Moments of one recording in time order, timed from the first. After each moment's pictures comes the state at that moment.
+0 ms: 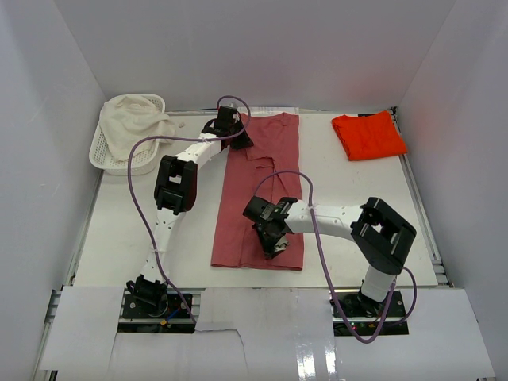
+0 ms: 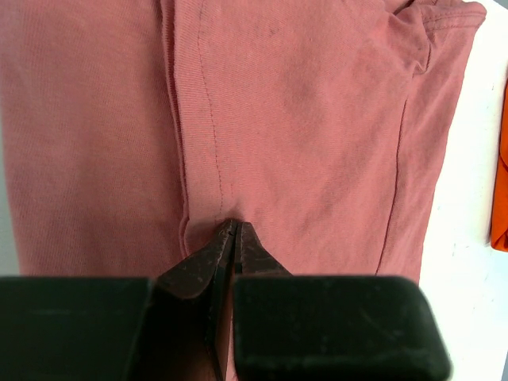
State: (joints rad) left arm -0.35 2.55 2.14 -0.27 0.17 -0.66; right arm 1.06 1.74 1.10 -0.71 -0.02 0.65
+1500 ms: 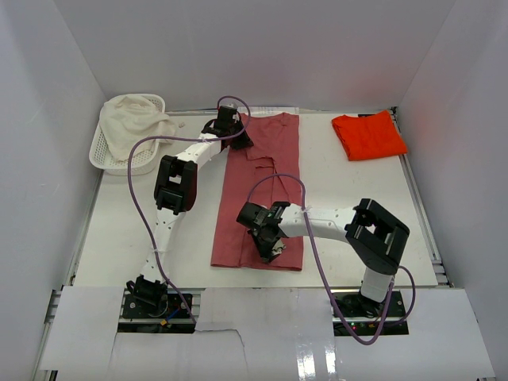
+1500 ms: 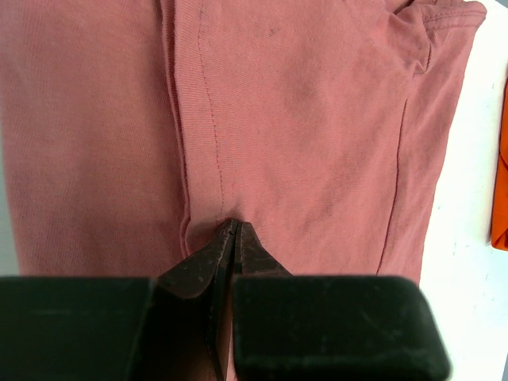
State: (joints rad) left arm -0.35 2.55 2.13 -0.27 0.17 -0.66; right arm 1.12 1.78 1.13 -0.74 0.00 0.66
